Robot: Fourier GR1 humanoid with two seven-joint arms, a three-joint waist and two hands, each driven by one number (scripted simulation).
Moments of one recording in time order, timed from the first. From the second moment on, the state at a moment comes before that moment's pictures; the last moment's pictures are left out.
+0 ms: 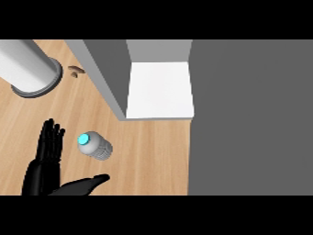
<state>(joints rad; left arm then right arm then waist) 0.26 0.01 -0.08 -1.76 -0.01 0.22 -0.13 0.80 -0.07 0.18 -2.47 -0.15 0.27 -0.06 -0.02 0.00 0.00</state>
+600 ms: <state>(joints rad) 0.10 0.01 0.08 -1.29 0.09 0.19 -0.46 0.88 -0.09 0.16 -2.48 -0.14 0.32 -0.12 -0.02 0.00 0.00</state>
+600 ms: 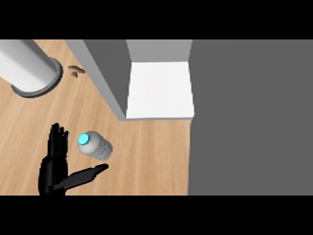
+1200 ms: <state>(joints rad) -0.09 0.02 0.15 -0.81 0.17 -0.01 -0.72 0.96 -0.09 0.17 -2.48 -0.13 0.36 -0.18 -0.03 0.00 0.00</state>
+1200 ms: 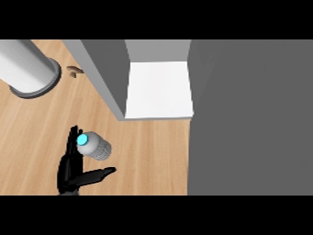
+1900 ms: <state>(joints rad) -0.20 0.00 0.22 -0.57 0.27 -0.11 -0.93 1.00 -0.08 0.19 -2.48 -0.11 0.36 -0.22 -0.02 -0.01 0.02</state>
